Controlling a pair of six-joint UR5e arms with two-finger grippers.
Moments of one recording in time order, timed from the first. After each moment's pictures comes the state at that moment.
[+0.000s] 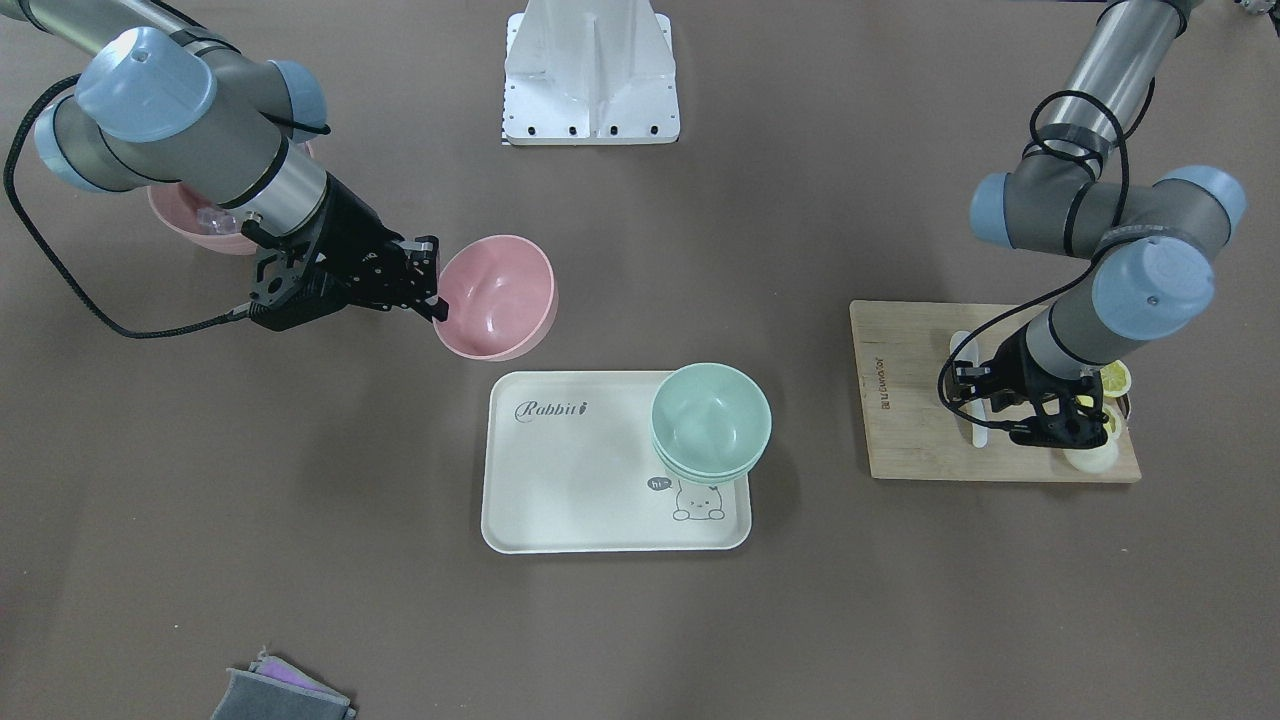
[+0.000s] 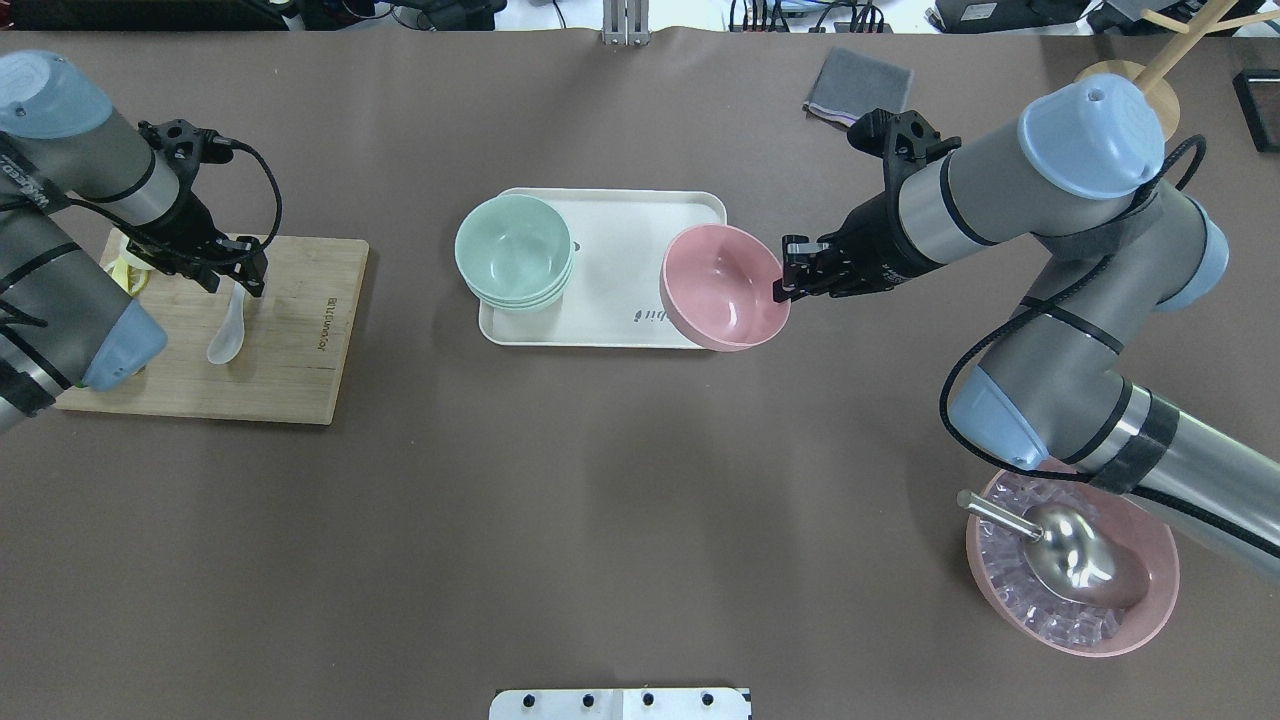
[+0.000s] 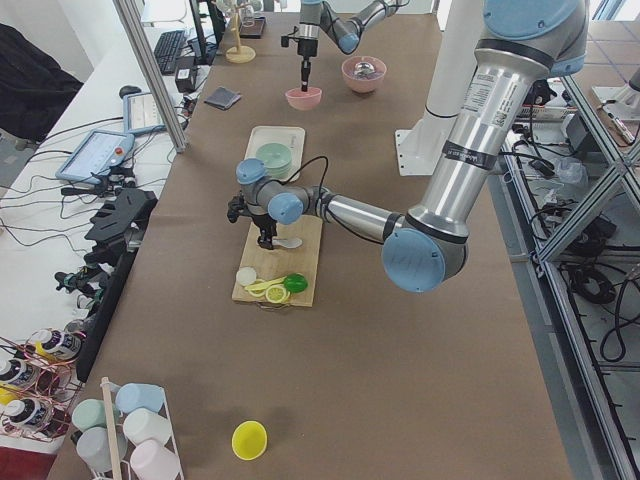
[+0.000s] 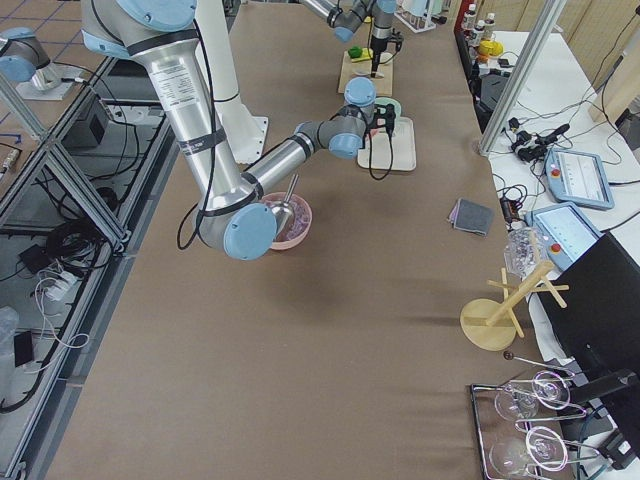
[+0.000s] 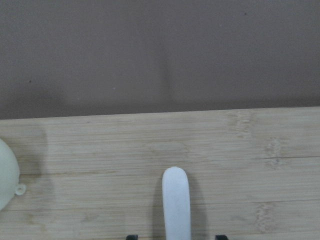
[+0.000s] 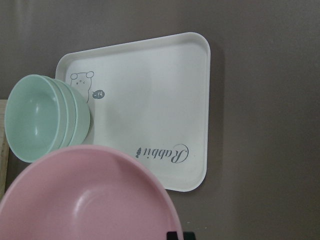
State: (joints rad) left arm -0.95 -1.93 -1.42 -1.86 -2.22 -0.66; right arm 0.78 -1.15 1.74 -0.99 2.20 1.26
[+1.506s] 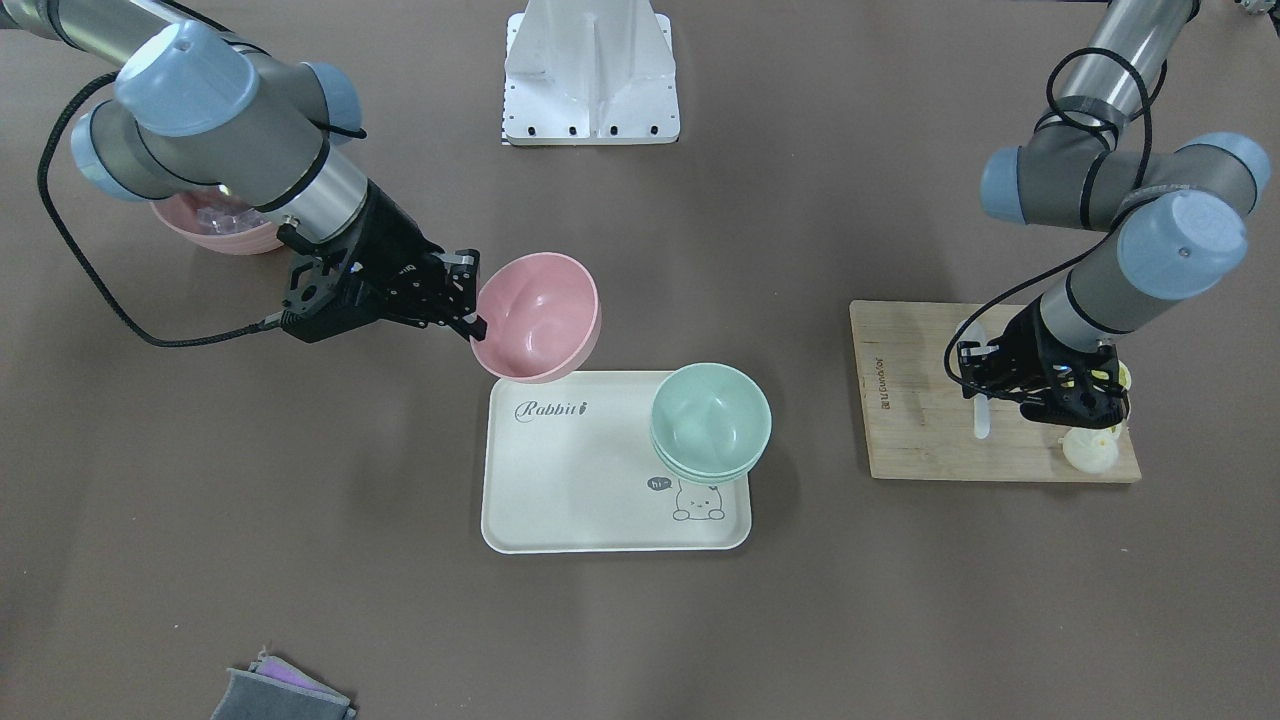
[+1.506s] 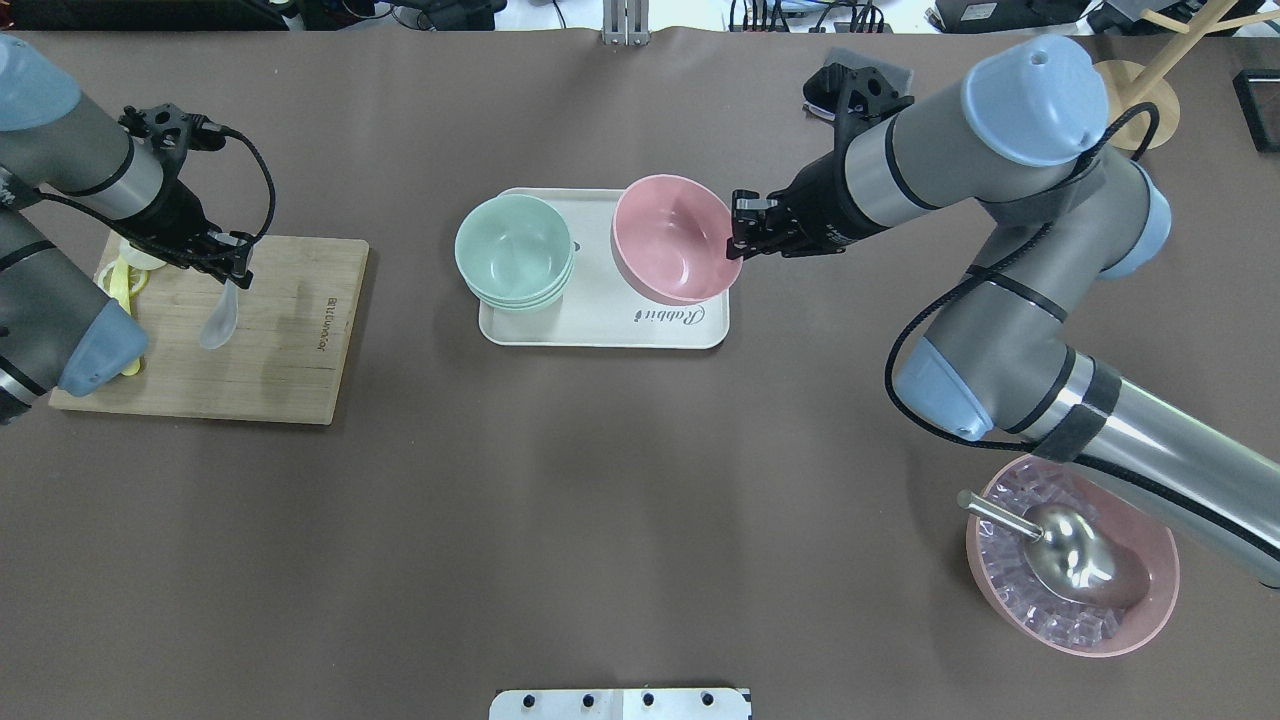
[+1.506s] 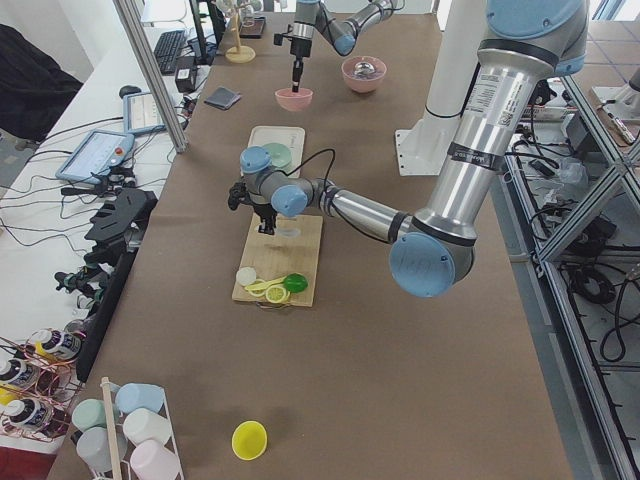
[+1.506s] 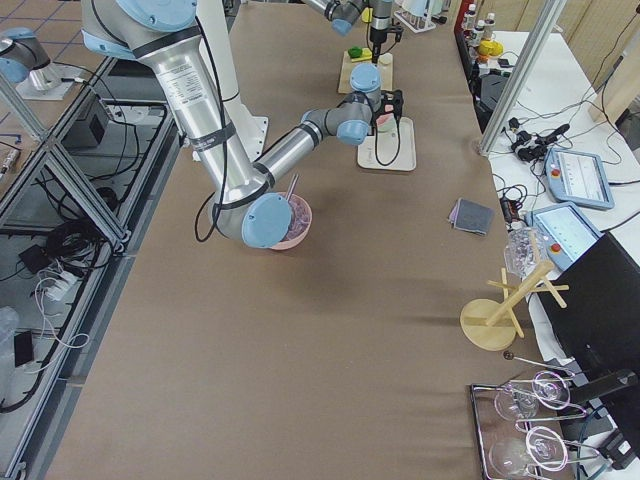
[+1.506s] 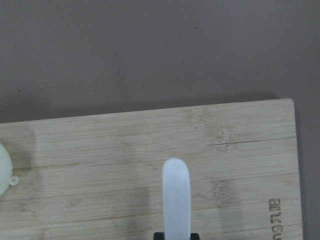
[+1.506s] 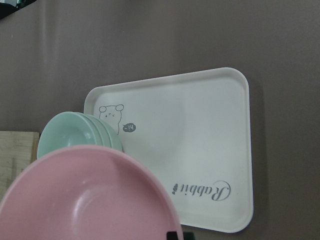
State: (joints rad) left arm -0.98 -1.90 -1.53 -1.86 -2.24 -0.65; right arm 0.77 -1.01 1.66 -0.99 2.11 1.33
